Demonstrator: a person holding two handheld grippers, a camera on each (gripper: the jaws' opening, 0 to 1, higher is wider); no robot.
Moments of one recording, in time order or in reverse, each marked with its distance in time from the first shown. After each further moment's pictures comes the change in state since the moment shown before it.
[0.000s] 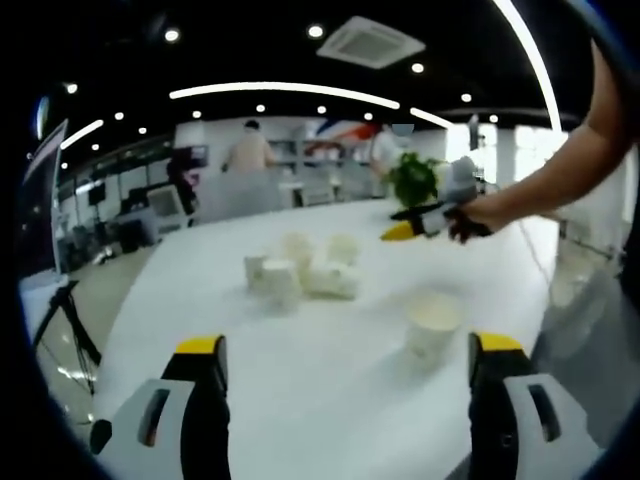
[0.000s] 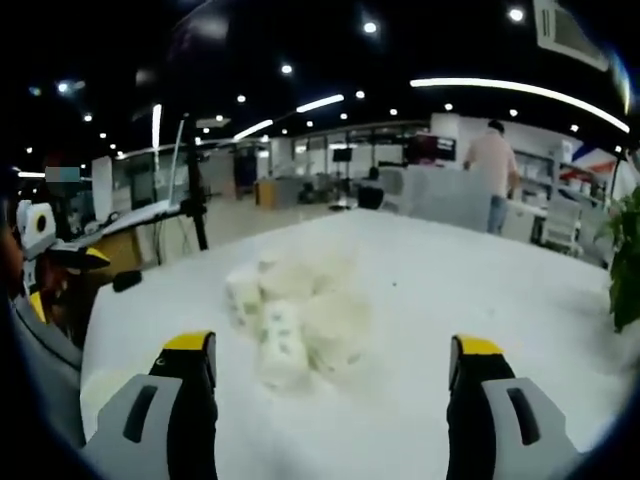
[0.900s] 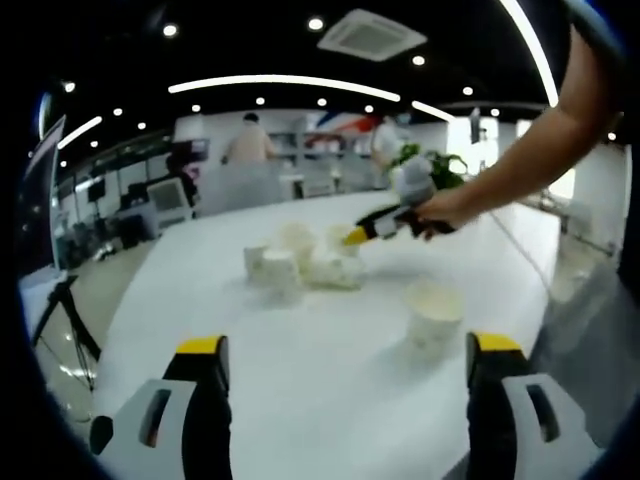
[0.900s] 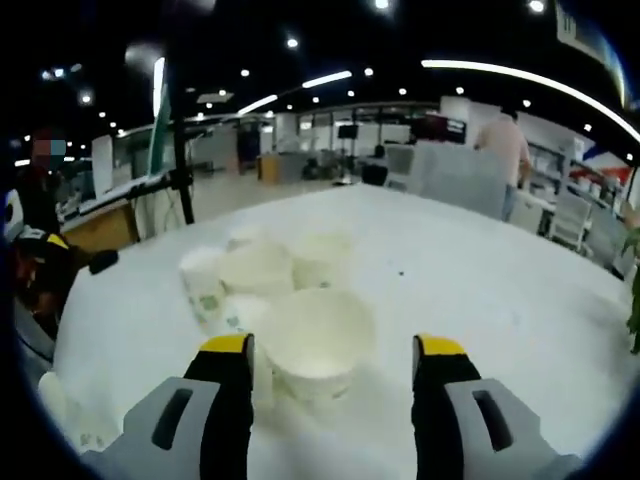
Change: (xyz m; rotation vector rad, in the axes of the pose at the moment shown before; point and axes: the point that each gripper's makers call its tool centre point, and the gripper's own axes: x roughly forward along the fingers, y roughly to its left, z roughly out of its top) left arm 0.000 0.003 -0.009 -0.005 0.035 0.004; right arm 0.076 -0.013 -0.024 -0.033 0.116 0.008
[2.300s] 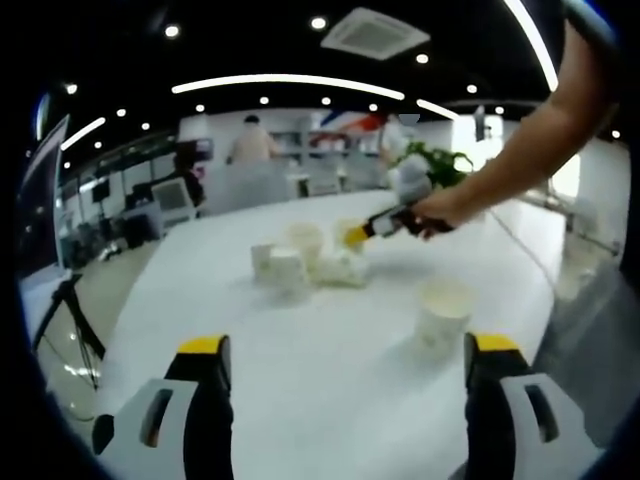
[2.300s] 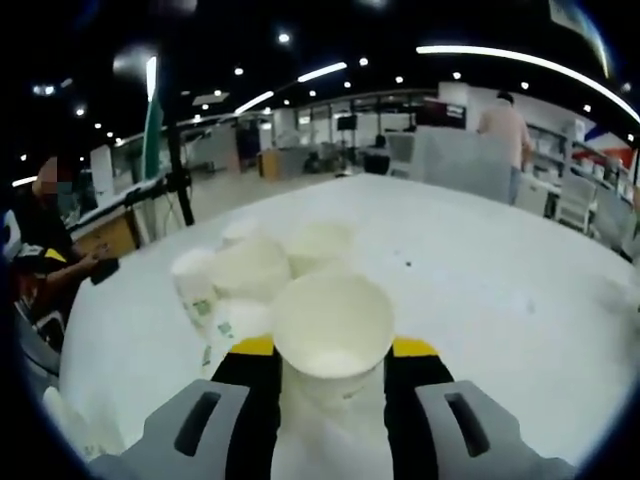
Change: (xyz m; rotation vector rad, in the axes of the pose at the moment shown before) left arm 0.000 0.008 -0.002 0.008 0.001 0.027; right arm 0.011 -0.005 -0.001 0.051 0.022 0.027
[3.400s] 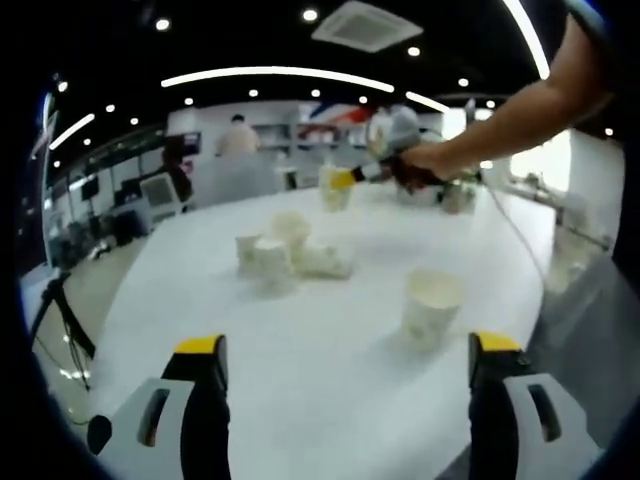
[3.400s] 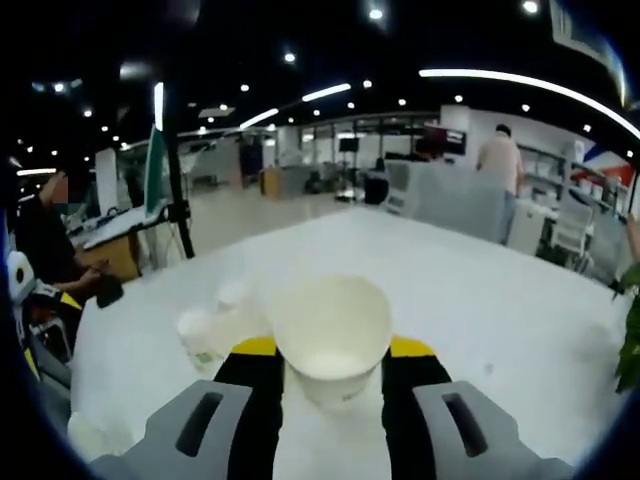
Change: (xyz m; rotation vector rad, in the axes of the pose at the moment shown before) left arm 0.002 -0.012 -0.008 0.011 0.034 -0.054; right arm -0.038 -0.023 0.082 -0.053 -0.085 -0.005
